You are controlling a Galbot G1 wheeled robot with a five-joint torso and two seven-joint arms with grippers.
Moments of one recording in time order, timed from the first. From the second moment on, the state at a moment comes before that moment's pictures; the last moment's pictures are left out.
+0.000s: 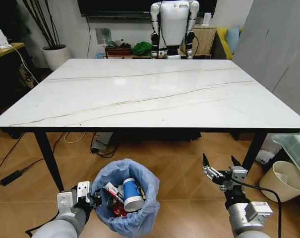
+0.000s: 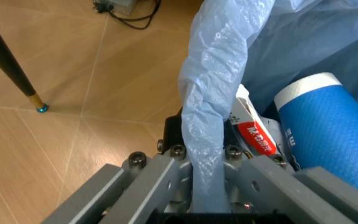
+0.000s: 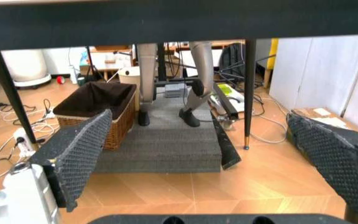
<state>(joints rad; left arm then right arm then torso) 1.66 -1.07 -0.45 -2.39 -0.89 0.74 -0.65 -1.81 1.39 0.54 2.35 0.18 -0.08 0.16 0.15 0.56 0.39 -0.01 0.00</state>
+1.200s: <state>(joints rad) 1.68 -1.08 -0.44 -2.39 -0.88 0.74 -0.65 -1.81 1.40 0.52 2.34 0.17 -0.07 0.16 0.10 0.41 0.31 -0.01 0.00</state>
